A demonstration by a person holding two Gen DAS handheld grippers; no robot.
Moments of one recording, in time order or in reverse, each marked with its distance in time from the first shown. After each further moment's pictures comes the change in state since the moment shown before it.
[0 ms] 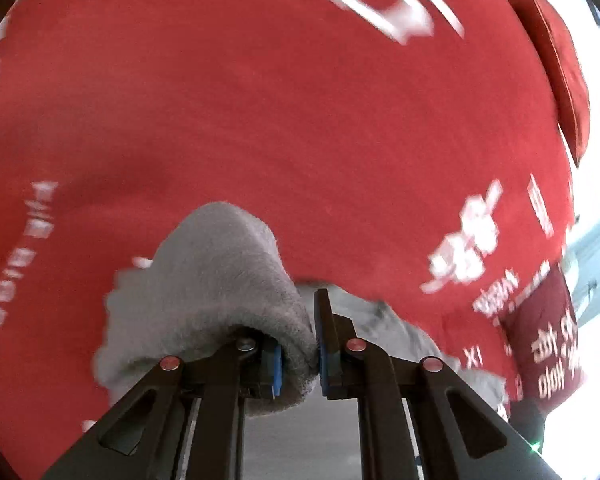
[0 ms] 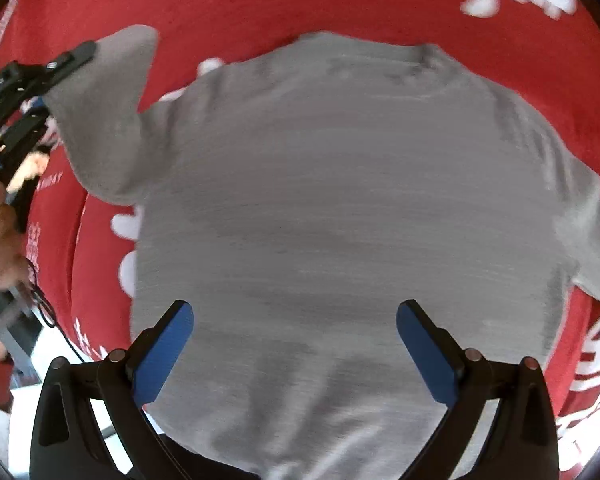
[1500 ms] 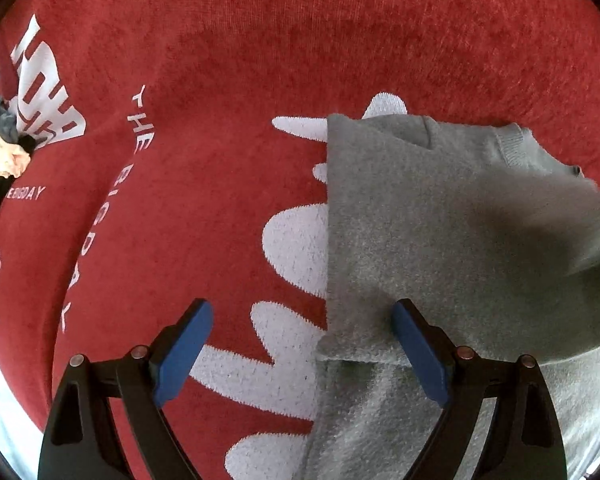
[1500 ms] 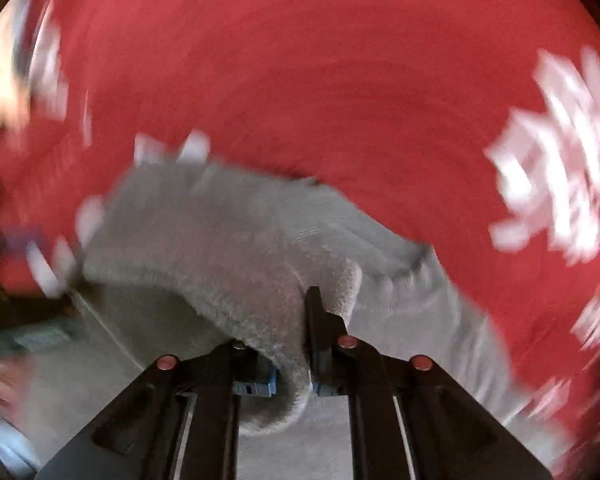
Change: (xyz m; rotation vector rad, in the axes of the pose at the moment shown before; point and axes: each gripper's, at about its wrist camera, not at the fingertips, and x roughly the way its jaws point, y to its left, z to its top) left arm 0.035 0.054 -0.088 0.106 0.257 0.642; right arm 0.006 0.012 0.095 -0.334 -0.309 -0.193
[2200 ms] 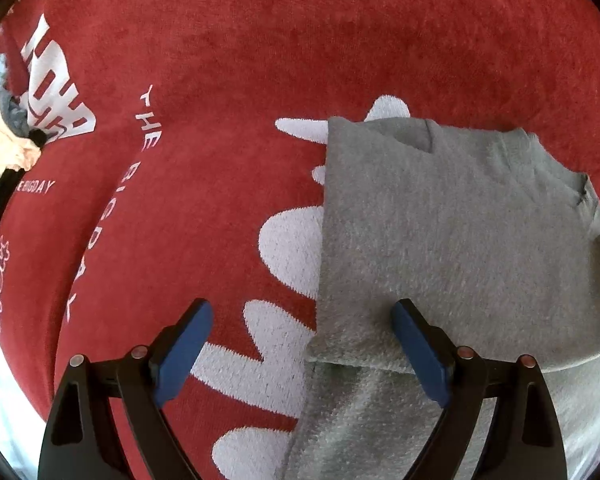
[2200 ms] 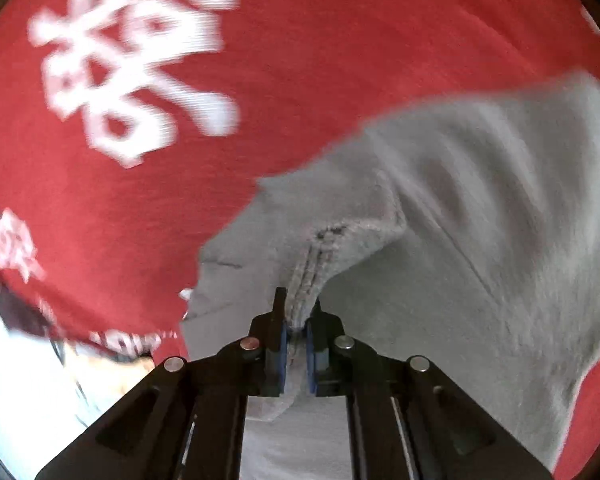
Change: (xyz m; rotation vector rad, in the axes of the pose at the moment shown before) left arm -0.006 -0.007 0.000 -0.034 0.003 0.039; right arm 0.017 -0.179 -0.093 0.936 -0.005 0.493
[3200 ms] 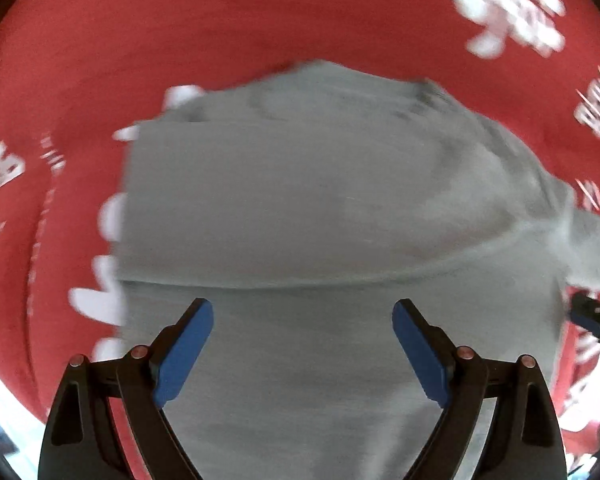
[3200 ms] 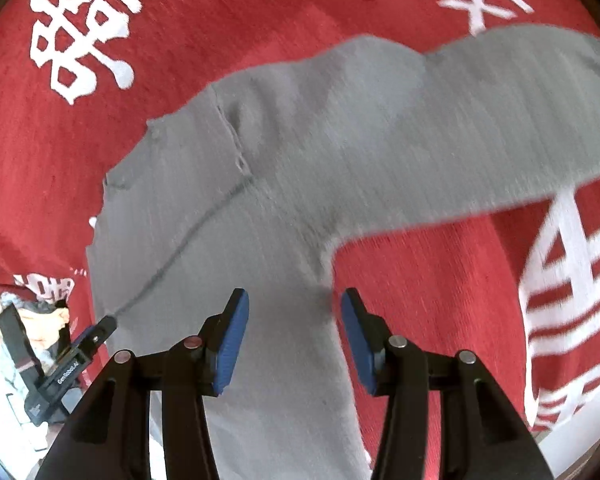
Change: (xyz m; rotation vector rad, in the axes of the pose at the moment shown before) left arm -0.061 -0.143 -0.039 0.256 0.137 -0.183; right arm -0.084 -0.085 -0.057 -0.009 0.123 -0.301
